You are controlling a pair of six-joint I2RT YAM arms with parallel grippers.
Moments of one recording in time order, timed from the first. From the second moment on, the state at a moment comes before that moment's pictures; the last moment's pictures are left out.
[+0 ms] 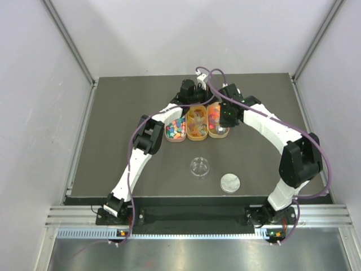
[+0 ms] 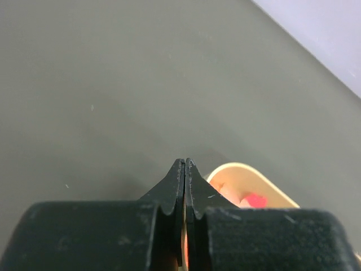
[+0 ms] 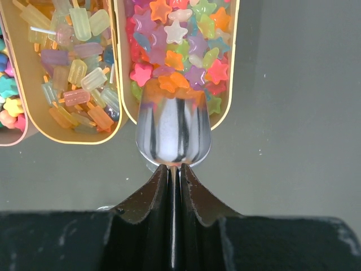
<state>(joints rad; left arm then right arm) -0.49 2.76 2.29 0.31 0.64 -0.35 0.48 1.69 1.41 -0.76 0.16 0.46</state>
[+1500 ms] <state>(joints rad) -0.51 2.76 2.24 0.41 0.80 -0.48 0.44 1.91 1.46 -0.78 0.10 0.46</state>
